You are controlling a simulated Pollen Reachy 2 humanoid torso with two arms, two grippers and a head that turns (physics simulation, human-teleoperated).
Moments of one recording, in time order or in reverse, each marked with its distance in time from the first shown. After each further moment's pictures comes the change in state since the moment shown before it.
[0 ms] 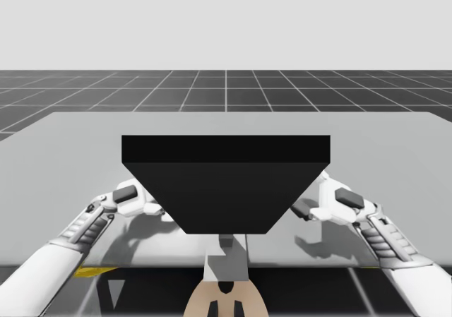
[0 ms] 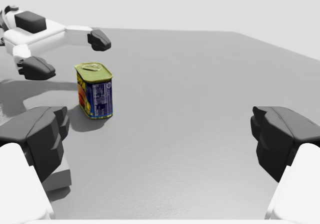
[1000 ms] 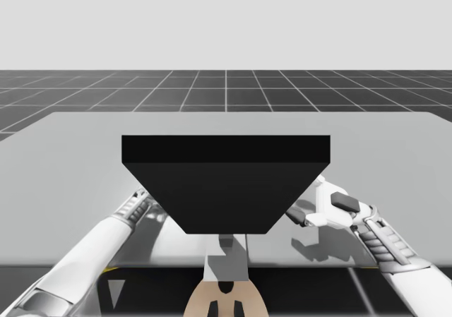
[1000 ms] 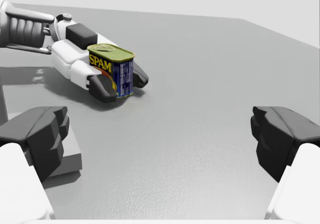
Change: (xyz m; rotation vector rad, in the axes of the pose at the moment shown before) left arm -0.027 0.002 -0.087 -0.095 0.060 0.066; right arm -0.006 0.007 -0.004 0.039 0.038 0.030
